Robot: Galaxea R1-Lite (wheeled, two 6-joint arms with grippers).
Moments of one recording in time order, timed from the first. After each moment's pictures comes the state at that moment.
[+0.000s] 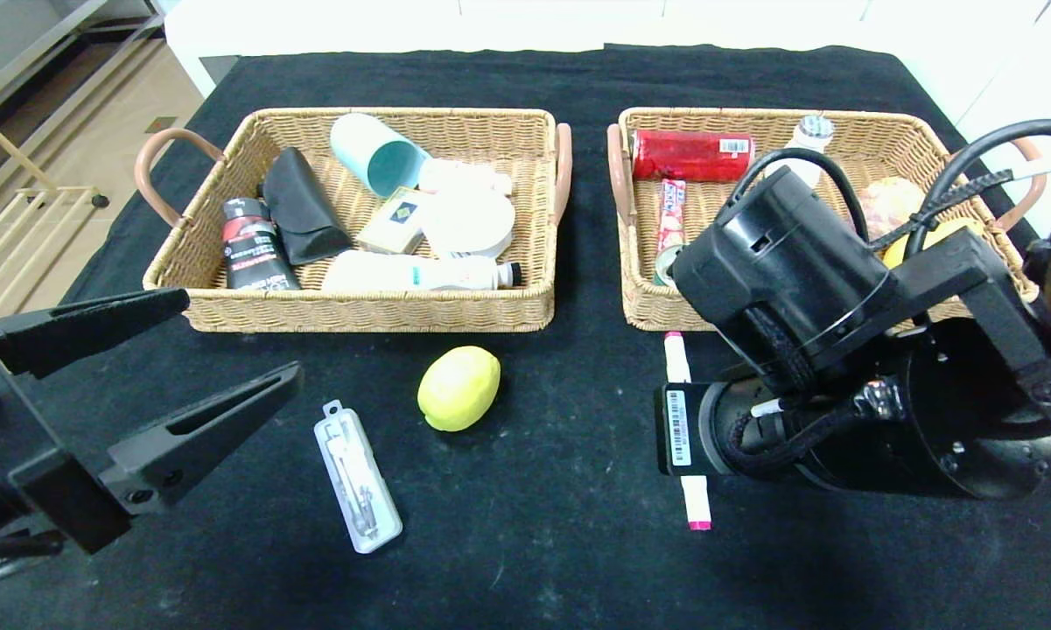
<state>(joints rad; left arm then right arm) -0.40 1.00 -0.59 -0.46 -0.12 0.19 0.90 1.79 -1.58 0.70 -0.43 0.71</state>
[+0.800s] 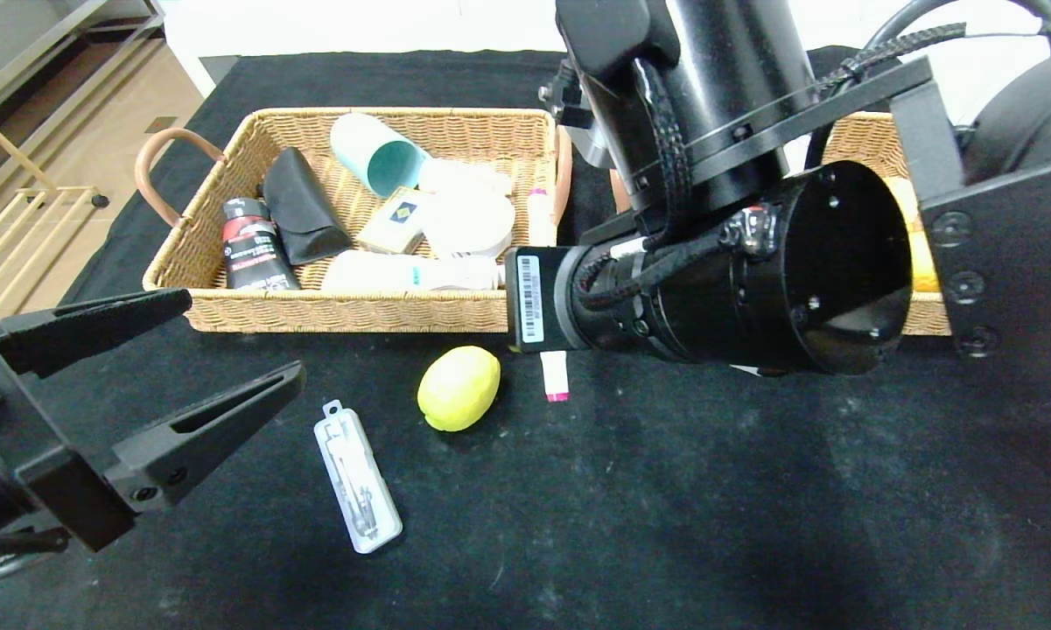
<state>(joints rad) -0.40 1.00 -0.59 -0.46 -0.12 0.19 0.99 1.94 -1.95 0.51 -0.42 0.45</state>
